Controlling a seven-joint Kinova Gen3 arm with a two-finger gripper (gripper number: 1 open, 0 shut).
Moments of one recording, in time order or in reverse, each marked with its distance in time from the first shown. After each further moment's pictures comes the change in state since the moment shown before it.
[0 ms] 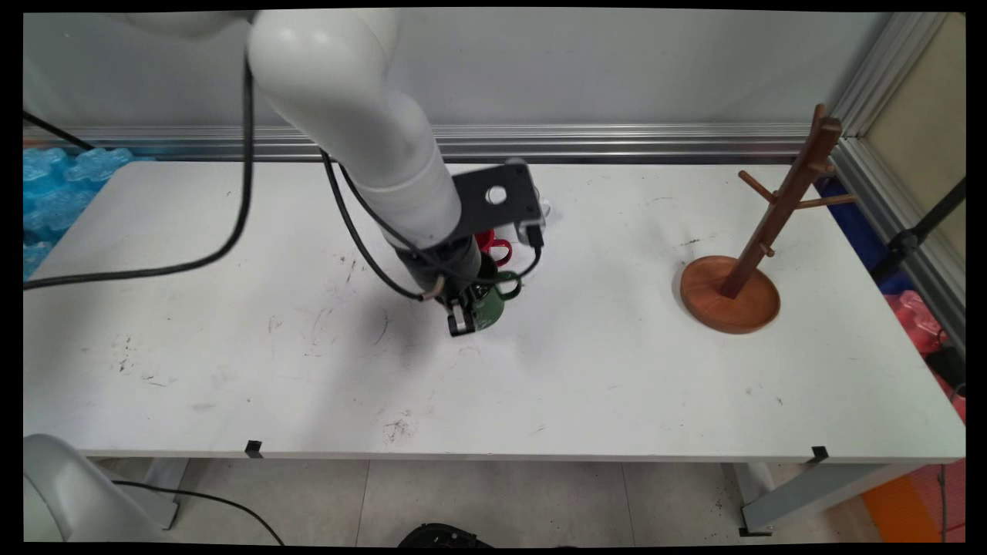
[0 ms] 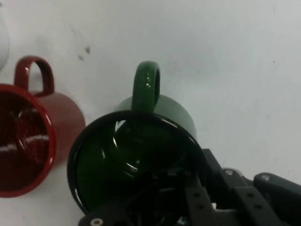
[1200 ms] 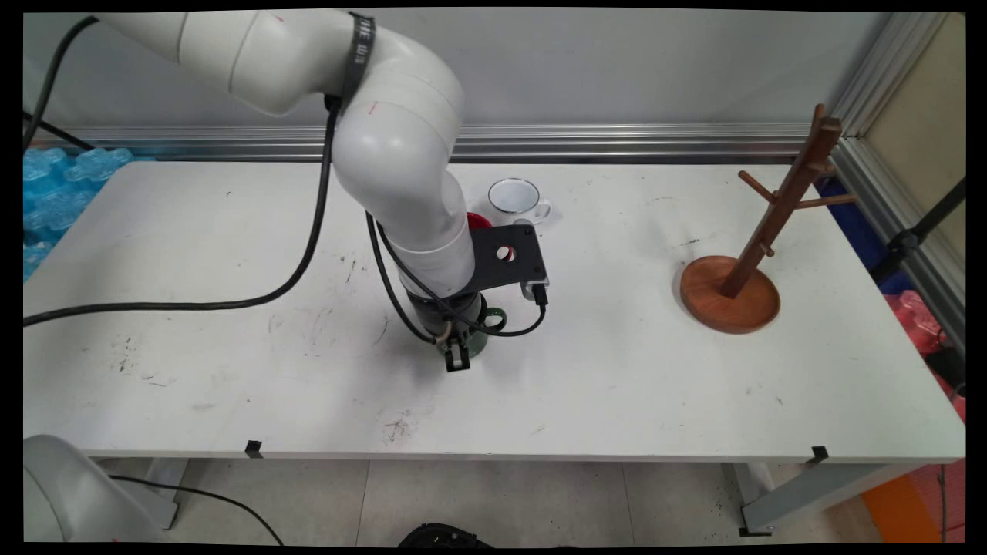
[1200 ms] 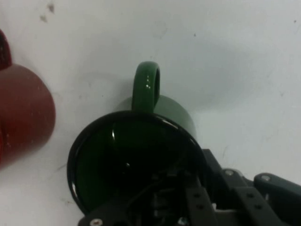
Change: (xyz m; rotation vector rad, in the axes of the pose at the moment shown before) arm 0.006 0.020 0.056 0.012 -0.127 0.014
